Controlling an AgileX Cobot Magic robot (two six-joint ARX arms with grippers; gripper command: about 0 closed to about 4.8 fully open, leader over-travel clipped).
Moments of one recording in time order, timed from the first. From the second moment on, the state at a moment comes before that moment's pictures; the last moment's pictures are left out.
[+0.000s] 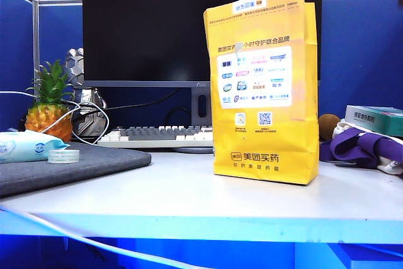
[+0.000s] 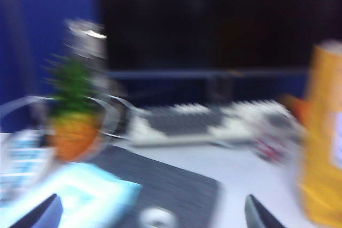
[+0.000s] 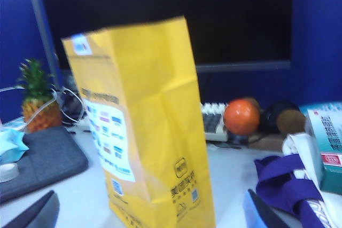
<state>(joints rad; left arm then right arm) -0.46 0.21 0.25 0.09 -0.29 0.05 0.10 0.05 0.01 0.25 -0.25 0.16</state>
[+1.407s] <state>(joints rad) -0.18 0.01 0.18 0.06 -0.29 0.05 0.10 0.01 0.01 0.12 -0.25 0.16</state>
